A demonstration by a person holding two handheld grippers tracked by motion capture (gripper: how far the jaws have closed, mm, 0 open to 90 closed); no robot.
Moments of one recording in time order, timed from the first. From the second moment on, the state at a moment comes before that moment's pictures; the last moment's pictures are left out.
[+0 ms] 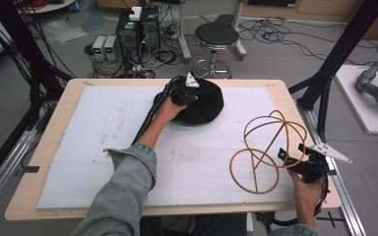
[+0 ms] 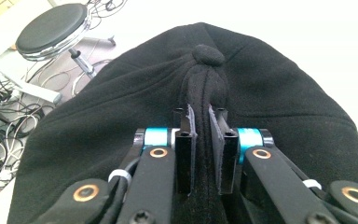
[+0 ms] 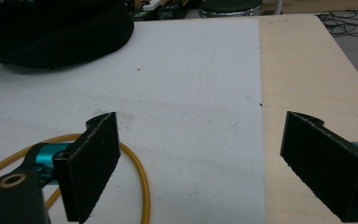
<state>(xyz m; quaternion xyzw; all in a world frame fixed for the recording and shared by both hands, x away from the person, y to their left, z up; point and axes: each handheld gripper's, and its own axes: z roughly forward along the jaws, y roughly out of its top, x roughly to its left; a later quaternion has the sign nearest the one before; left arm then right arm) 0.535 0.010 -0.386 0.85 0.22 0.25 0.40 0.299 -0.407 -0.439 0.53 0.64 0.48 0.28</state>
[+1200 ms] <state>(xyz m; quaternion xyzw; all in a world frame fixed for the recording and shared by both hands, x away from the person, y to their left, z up) 0.503 0.060 -0.302 0.78 0.24 0.26 0.52 0.299 -0.407 -0.438 0.53 0.64 0.48 0.29</state>
